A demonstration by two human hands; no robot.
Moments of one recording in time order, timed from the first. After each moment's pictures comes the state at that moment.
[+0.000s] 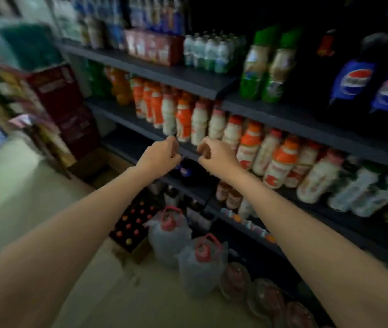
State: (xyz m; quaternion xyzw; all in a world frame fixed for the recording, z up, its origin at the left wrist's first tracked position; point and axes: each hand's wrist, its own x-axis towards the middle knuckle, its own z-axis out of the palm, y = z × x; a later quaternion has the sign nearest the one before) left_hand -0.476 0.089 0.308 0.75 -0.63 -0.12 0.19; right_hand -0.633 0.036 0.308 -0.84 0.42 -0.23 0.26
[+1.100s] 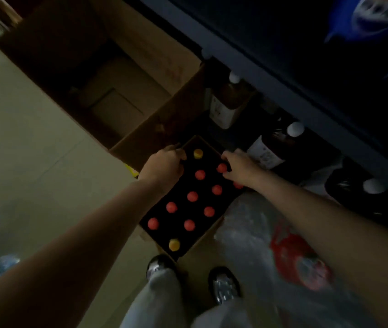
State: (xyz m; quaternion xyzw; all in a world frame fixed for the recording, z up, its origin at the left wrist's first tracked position) left_hand -0.077 -0.090 -0.299 0.80 -0.53 -0.28 0.00; right_hand -0.230 -0.196 -0.339 -0.81 0.43 0.22 0.33
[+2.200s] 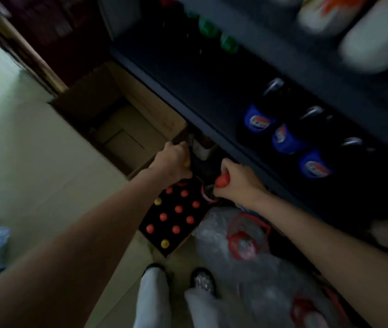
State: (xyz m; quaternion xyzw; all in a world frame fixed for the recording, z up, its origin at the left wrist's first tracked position) left_hand -0.105 -0.121 -0.098 0.79 -0.53 -0.32 0.00; right_hand -0.270 -0.170 -0.110 -0.80 0.46 0.09 0.37
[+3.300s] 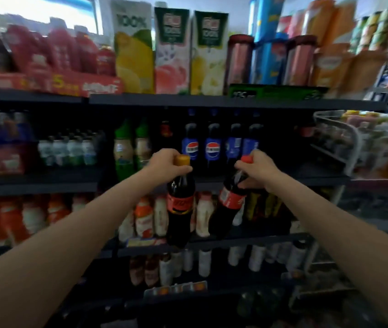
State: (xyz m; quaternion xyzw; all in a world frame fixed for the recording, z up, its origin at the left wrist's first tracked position) left_hand -0.622 0.037 0.468 0.45 -0.82 -0.23 0.26; right_hand -0.832 0.100 0.462 -0.43 0.74 -0.46 0.24
